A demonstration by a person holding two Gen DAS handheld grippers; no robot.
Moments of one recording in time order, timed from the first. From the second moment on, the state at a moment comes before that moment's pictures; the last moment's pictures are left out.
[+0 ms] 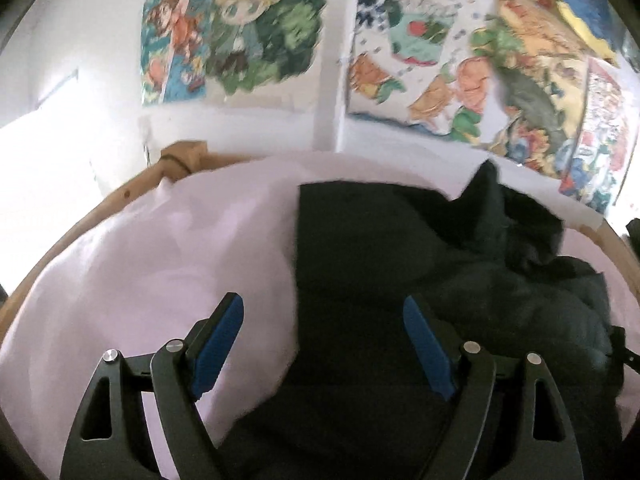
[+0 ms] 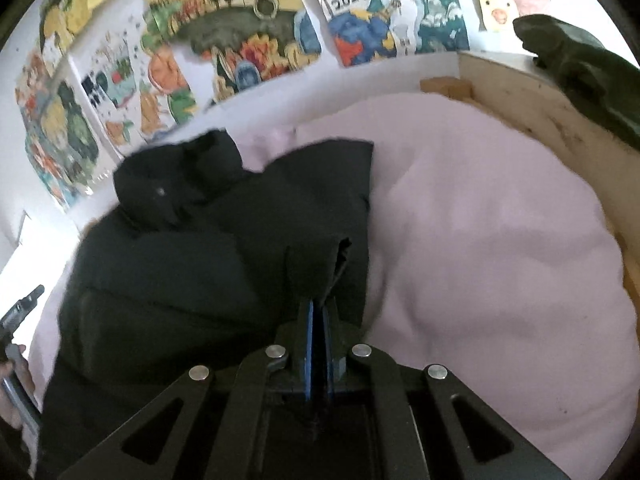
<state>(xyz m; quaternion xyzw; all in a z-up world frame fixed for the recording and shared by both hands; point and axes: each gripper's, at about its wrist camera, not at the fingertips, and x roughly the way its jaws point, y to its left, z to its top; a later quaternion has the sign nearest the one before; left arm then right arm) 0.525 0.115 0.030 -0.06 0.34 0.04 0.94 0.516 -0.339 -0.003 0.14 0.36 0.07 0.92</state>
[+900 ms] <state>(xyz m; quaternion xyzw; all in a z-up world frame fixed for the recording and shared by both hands) 0.558 0.118 -0.057 -0.03 0.37 0.05 0.93 0.554 -0.283 -0.073 -0.16 0.35 0.07 0.92</state>
